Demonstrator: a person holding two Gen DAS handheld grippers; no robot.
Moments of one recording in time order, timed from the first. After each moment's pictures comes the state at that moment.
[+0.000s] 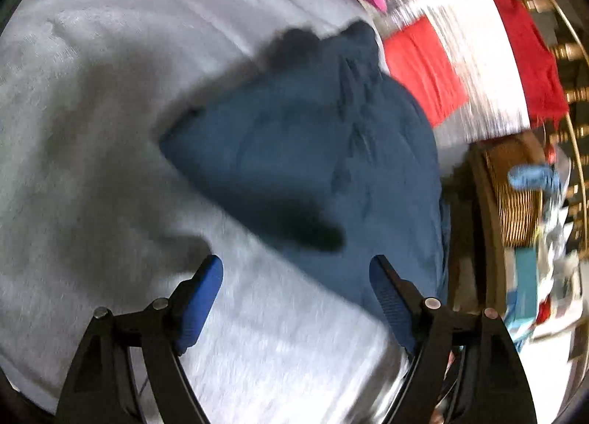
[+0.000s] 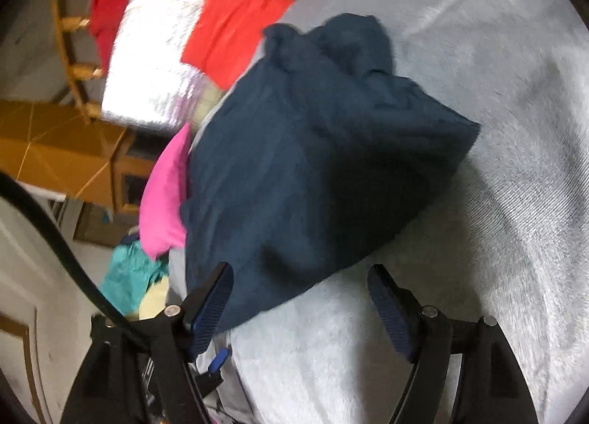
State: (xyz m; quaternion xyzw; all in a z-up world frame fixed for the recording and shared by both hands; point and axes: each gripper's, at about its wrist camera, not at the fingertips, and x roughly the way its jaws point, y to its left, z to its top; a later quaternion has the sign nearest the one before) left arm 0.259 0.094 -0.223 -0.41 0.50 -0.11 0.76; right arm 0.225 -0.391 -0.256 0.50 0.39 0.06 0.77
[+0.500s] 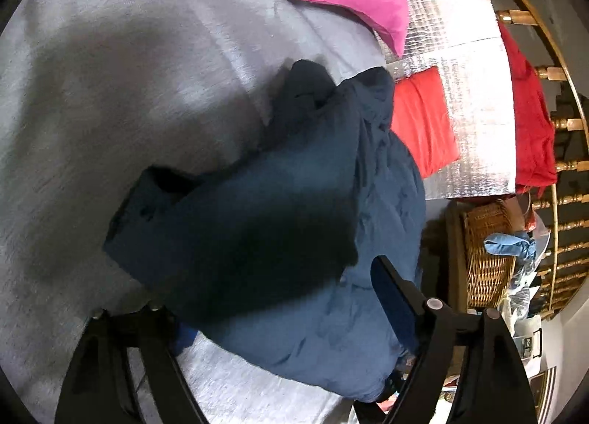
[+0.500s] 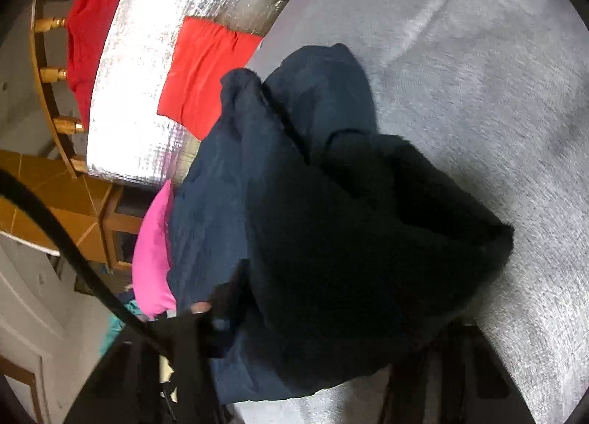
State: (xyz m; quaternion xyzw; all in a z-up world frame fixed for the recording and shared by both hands) left arm 0.310 0.095 -0.243 -0.50 0.44 -0.11 0.74; right arm 0.258 -0.406 -0.274 0.53 0.34 0.00 0.78
